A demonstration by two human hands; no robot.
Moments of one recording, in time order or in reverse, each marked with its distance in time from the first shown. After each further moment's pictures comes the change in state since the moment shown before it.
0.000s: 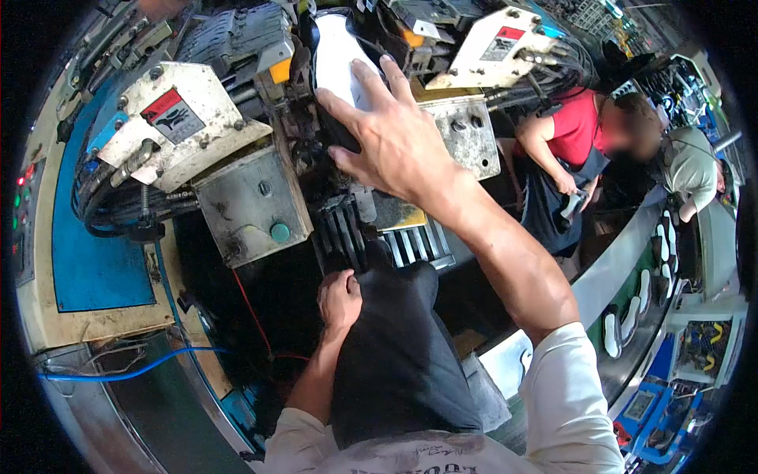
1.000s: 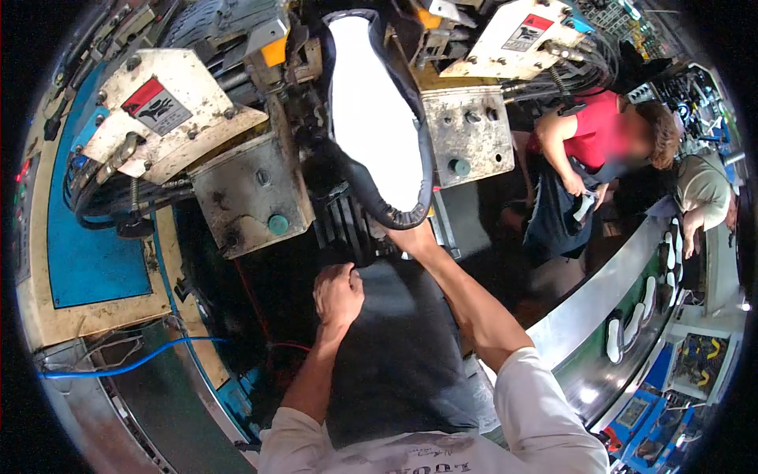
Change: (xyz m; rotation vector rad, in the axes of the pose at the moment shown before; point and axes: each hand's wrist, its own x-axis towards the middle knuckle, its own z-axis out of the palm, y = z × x) left_hand 0.007 0.010 -0.007 0.163 -0.008 0.070; right_hand -0.159 -0.009 0.149 0.969 -0.277 0.804
